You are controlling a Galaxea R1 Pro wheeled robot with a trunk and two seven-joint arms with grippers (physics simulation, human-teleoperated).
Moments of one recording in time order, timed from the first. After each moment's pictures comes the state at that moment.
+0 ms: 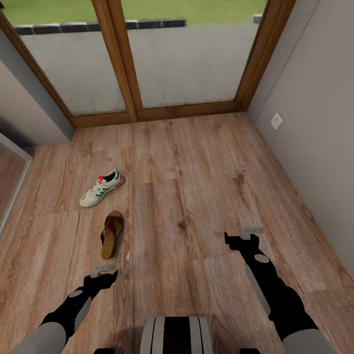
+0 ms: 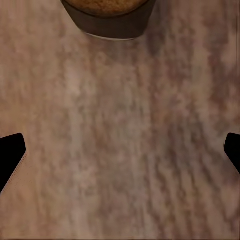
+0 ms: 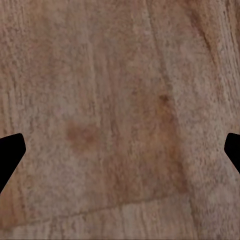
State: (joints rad) left arm -0.62 0.10 0.24 -0.36 -0.11 -0.08 -0.15; right arm -0.49 -0.07 0.12 -1.19 -0.08 0.35 -0.15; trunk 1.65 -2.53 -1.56
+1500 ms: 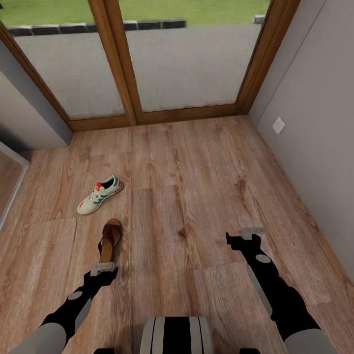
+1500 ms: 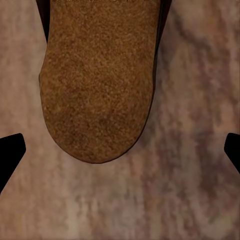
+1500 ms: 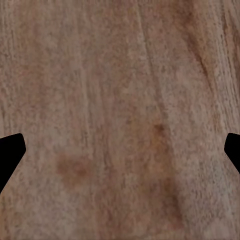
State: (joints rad) left arm -0.62 0.10 0.24 -0.35 -0.10 -0.19 -0.15; right arm -0.49 -0.08 0.12 -1.19 -0.07 0.34 -0.15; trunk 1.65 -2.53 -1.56
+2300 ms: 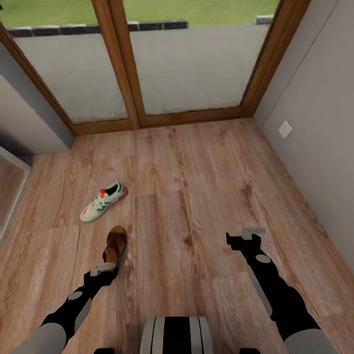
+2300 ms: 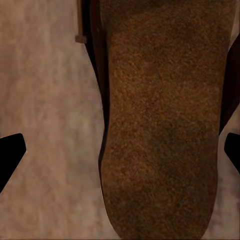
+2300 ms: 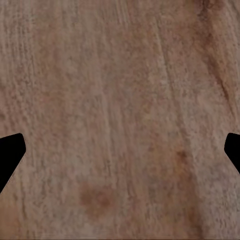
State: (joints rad) left arm -0.62 0.10 0.24 -0.35 -0.10 -0.19 -0.15; right arm -0.49 -0.08 0.12 -1.19 -0.07 0.34 -0.15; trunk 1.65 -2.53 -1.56
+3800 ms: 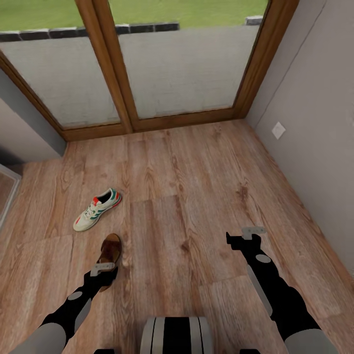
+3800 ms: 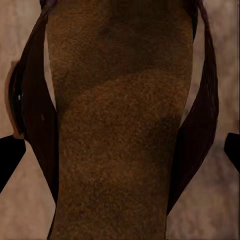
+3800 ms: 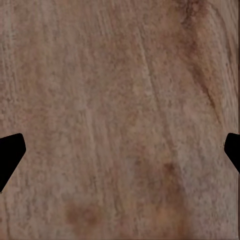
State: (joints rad) left arm -0.62 0.10 0.24 -0.35 -0.11 -0.19 -0.15; right arm -0.49 -0.08 0.12 -1.19 -0.08 0.34 -0.16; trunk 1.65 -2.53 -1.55
